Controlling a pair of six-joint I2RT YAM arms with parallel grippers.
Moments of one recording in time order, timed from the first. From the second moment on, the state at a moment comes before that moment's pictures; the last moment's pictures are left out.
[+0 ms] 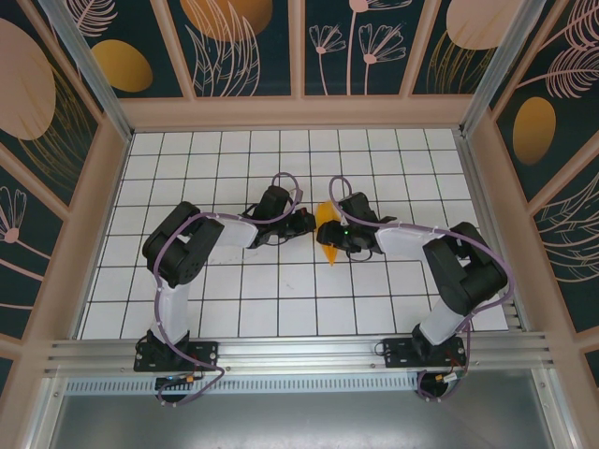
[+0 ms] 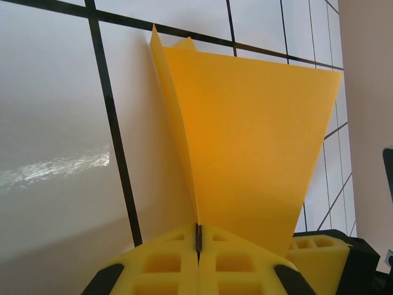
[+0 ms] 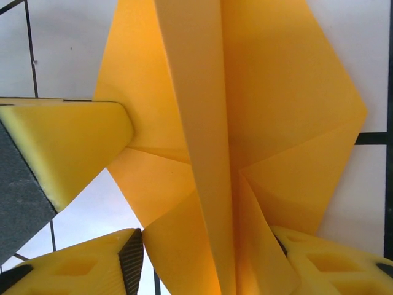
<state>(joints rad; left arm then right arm) -0.63 2.02 1.01 0.36 0.45 -0.87 0.57 1.65 0.80 -0.12 -0.22 0.71</state>
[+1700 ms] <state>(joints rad) -0.59 1.99 1.00 0.32 0.43 -0.90 0.61 1.75 0.93 -0.26 -0.07 0.76</state>
